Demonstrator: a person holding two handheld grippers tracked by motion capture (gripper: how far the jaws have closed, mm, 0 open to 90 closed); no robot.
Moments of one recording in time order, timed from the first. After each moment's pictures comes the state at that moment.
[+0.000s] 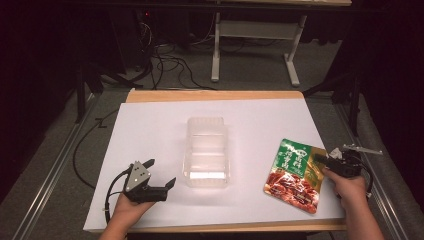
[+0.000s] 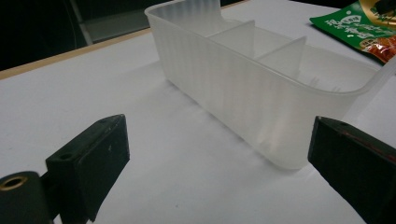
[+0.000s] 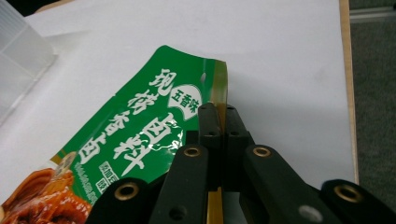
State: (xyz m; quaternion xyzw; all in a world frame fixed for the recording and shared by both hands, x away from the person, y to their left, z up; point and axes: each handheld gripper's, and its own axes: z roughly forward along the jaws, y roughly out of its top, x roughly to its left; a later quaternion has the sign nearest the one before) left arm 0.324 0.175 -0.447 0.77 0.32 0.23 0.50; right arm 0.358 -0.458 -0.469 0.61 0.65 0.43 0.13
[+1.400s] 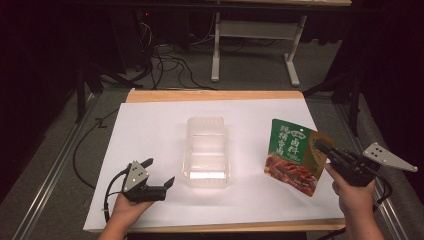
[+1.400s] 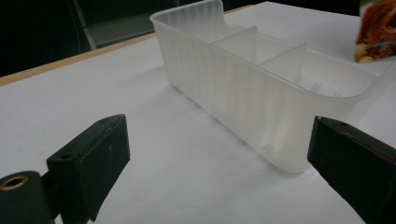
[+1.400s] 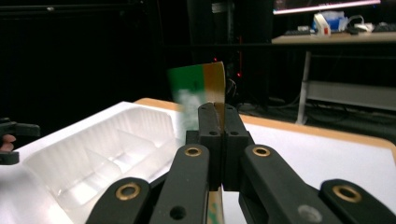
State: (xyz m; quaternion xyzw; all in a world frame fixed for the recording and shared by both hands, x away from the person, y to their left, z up) left arm 0.323 0.177 -0.445 0.77 0.32 0.24 0.50; right arm 0.286 -0.382 -0.351 0.40 0.64 0.59 0.28
